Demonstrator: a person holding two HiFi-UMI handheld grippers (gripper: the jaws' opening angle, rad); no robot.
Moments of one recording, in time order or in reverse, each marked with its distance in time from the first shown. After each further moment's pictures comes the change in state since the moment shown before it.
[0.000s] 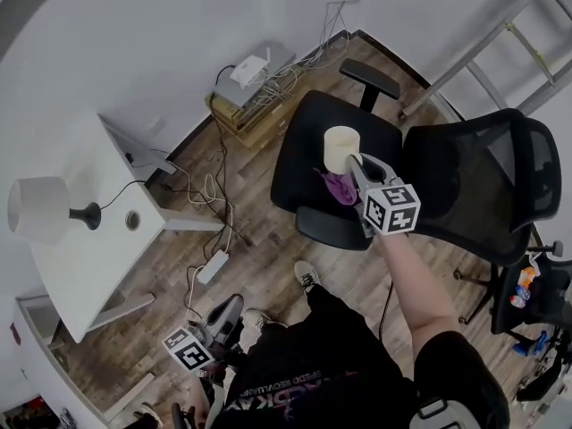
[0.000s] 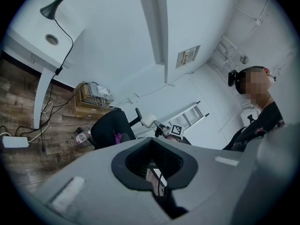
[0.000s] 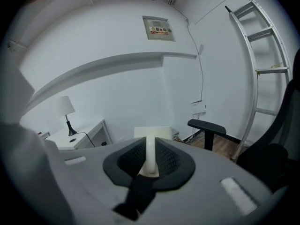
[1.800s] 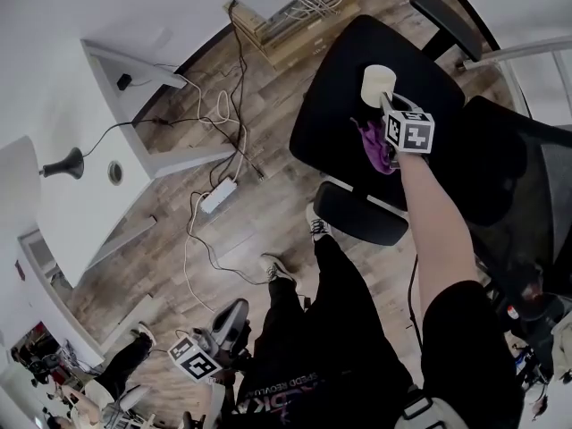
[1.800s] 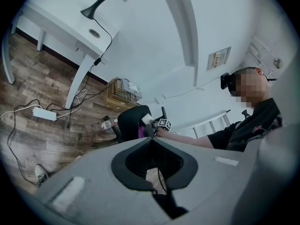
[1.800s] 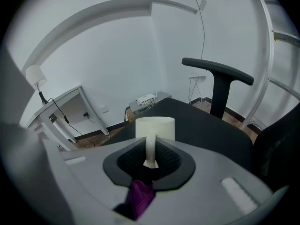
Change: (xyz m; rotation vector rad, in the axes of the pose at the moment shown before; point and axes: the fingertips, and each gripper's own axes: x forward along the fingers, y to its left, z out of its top) left arm -0.008 0.038 -0.057 -0.221 -0.032 0.313; right arm 0.206 -0.110 -0.180 0.012 0.381 -0.043
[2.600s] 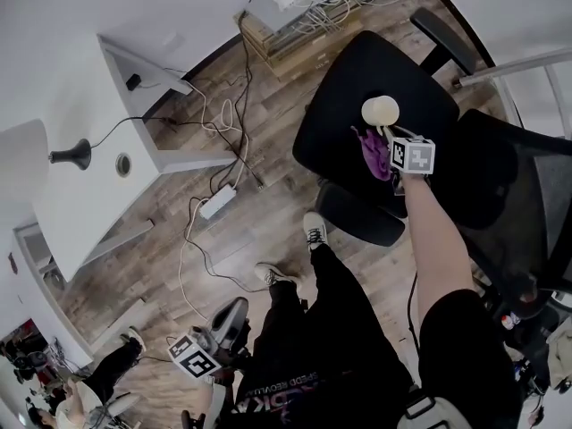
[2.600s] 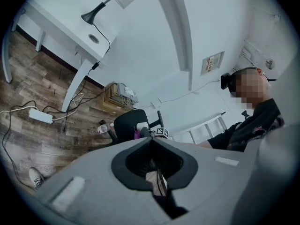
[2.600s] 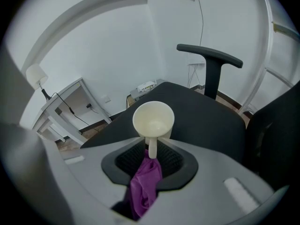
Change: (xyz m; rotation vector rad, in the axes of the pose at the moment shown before) left arm -0.011 -0.007 0.000 0.021 -0.067 -0.052; right arm -0.036 -0.005 -0.053 0.028 0.154 -0.009
